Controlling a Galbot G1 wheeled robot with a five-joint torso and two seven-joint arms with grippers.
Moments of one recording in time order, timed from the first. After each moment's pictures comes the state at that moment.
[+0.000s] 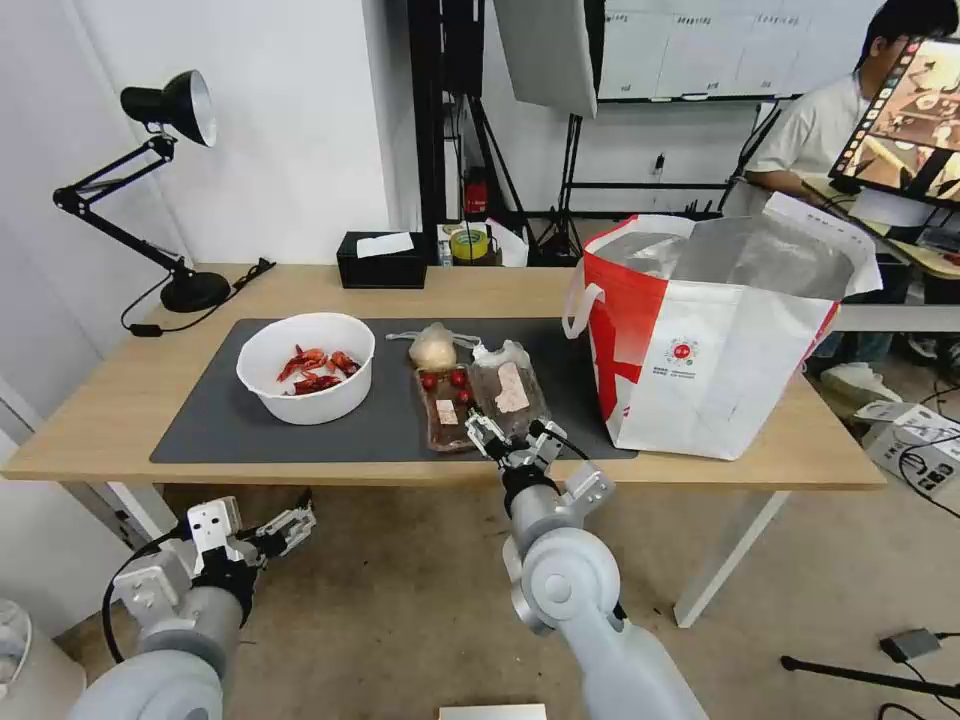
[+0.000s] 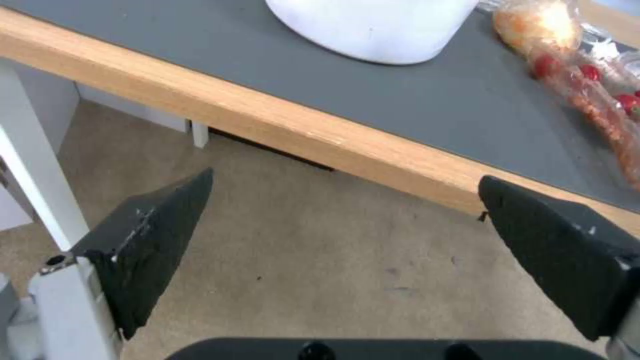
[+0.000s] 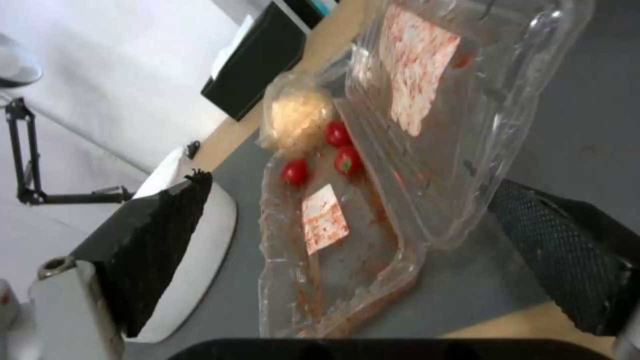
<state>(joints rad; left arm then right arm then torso) 1.67 -1.35 -0.69 -2.38 -0.64 0.57 -0.33 -1.12 1.47 0.02 1.97 0.87 -0.15 0.57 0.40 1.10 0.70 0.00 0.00</state>
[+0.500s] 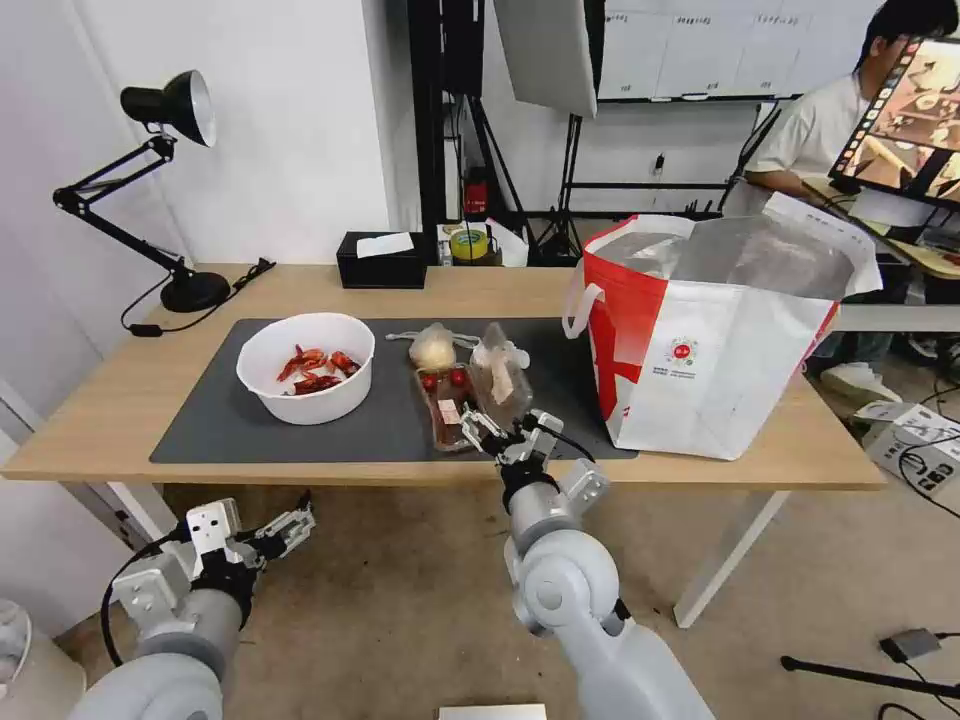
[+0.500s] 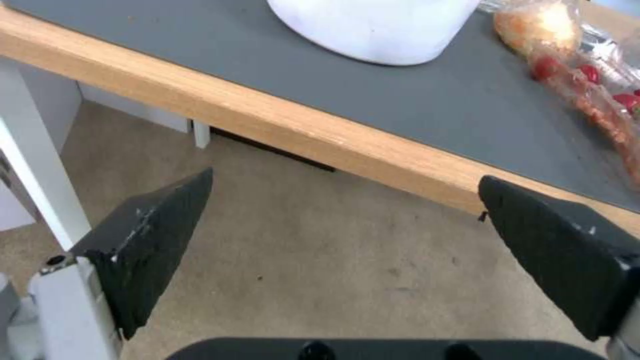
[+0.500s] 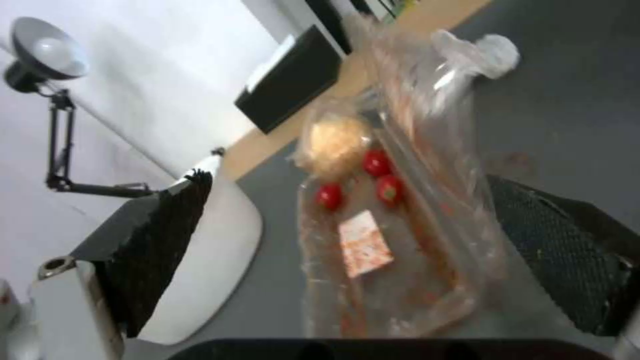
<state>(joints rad) 1.67 -1.35 -0.70 -2.39 -0.64 0.57 -0.33 -1.10 1.46 0.00 1.98 0.79 -0.15 0.50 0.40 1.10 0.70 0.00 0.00</state>
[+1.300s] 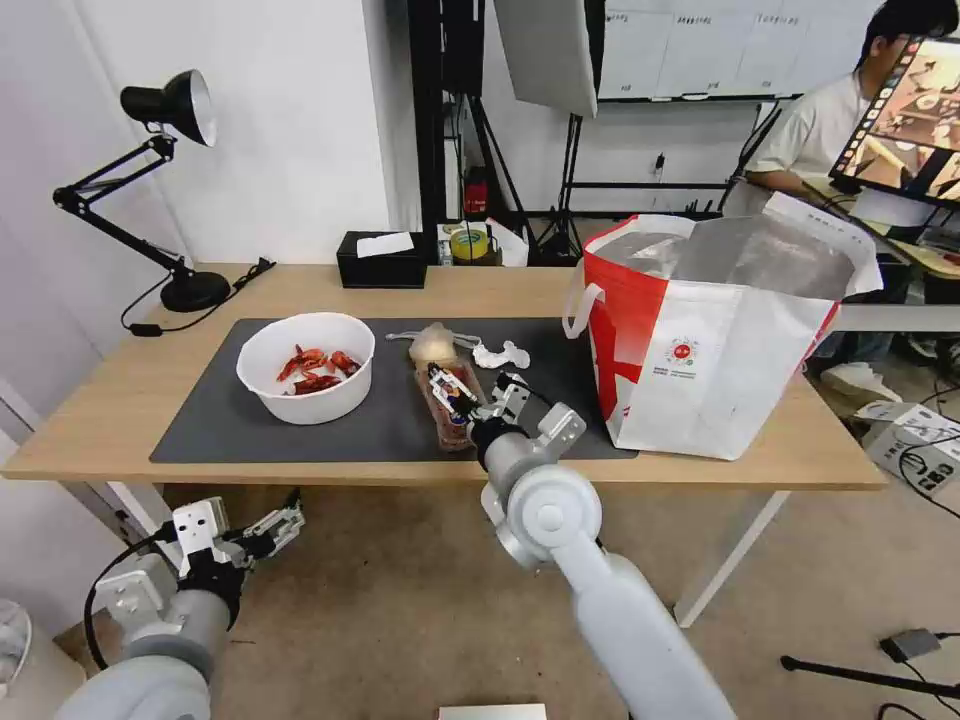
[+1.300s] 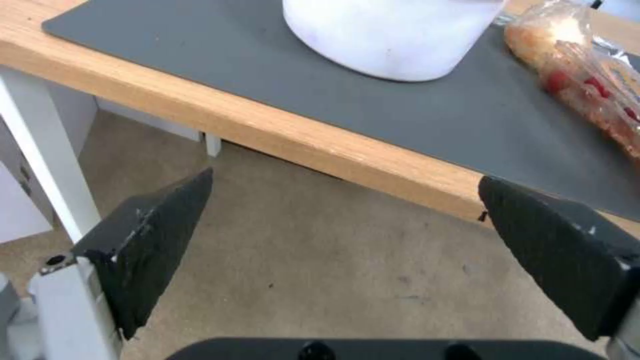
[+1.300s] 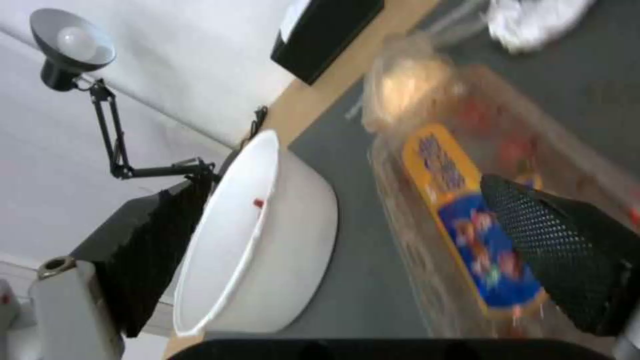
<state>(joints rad) 1.68 -1.34 -0.73 -2.40 -0.65 0.57 -0.33 -0.83 1.42 -0.05 1.88 1.25 -0.22 0.64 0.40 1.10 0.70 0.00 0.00</state>
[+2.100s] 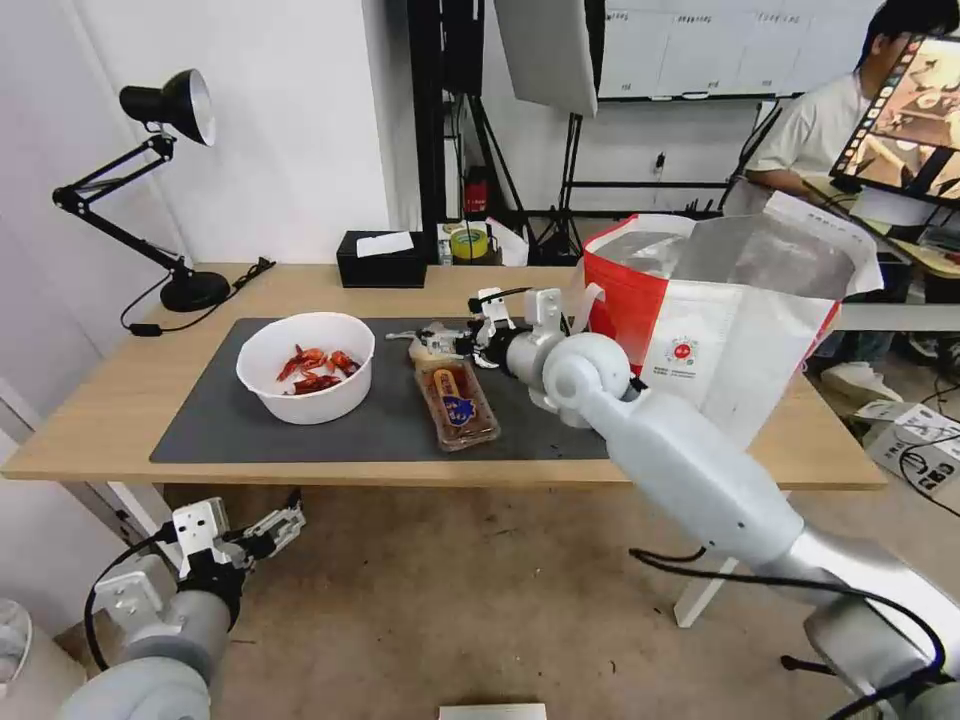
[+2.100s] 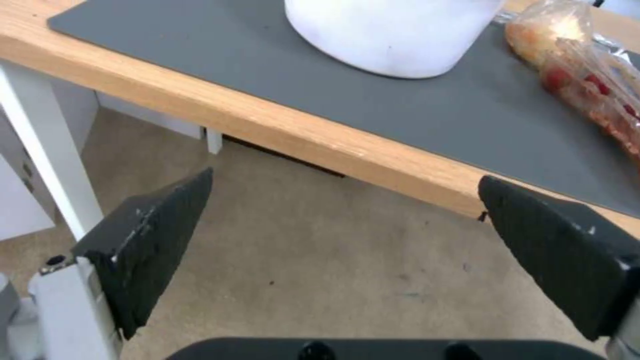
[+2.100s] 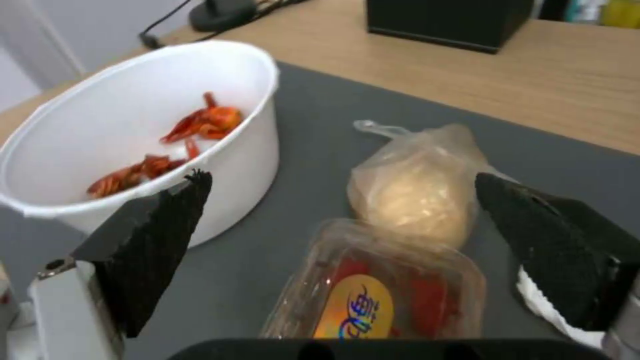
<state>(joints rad) 1.70 -1.34 -0.74 -2.41 -0.65 0.57 -0.33 -0.27 1.18 -0.31 1.47 0.98 -0.59 0.02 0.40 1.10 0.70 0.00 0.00</state>
